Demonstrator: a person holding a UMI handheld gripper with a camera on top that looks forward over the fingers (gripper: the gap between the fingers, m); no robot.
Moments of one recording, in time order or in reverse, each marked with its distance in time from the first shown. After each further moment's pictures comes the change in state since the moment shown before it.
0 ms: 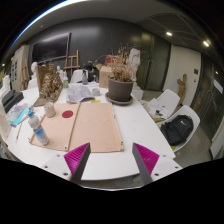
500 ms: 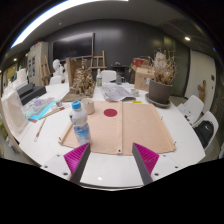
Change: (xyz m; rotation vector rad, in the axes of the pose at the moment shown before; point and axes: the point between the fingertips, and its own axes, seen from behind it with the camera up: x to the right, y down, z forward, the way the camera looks) arm -0.255 0.009 0.010 0.029 -0.210 -0.061
